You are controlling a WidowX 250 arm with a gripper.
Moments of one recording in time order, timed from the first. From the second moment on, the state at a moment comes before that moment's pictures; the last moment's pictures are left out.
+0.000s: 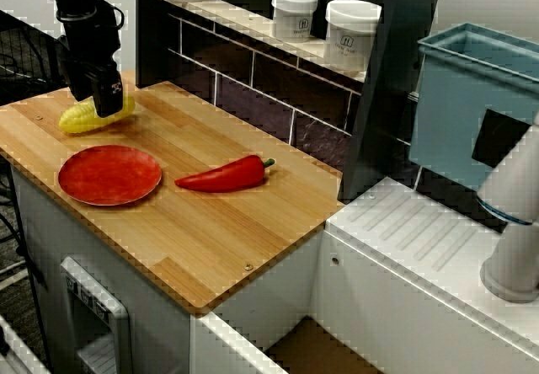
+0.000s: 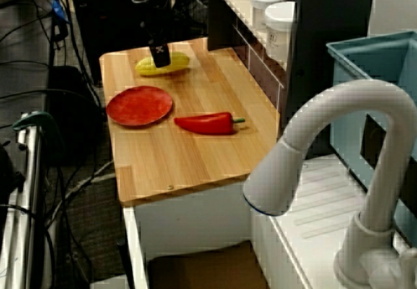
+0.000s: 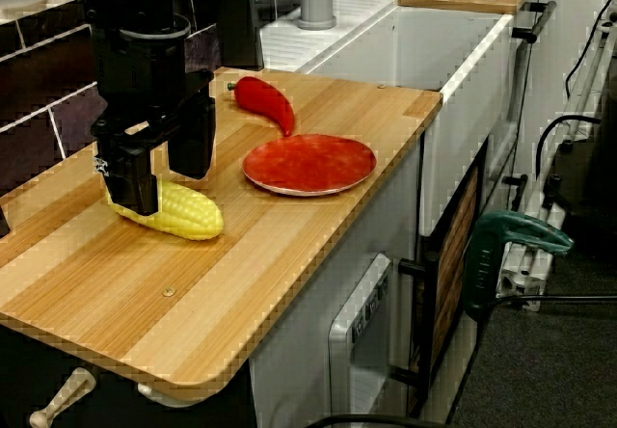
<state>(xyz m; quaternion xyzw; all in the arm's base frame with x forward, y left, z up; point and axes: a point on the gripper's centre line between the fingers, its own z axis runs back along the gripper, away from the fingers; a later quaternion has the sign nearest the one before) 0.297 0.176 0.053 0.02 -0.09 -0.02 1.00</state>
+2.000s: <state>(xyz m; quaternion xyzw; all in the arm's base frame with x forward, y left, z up) 0.246 0.103 0.093 -0.03 -0.10 -0.13 0.99</state>
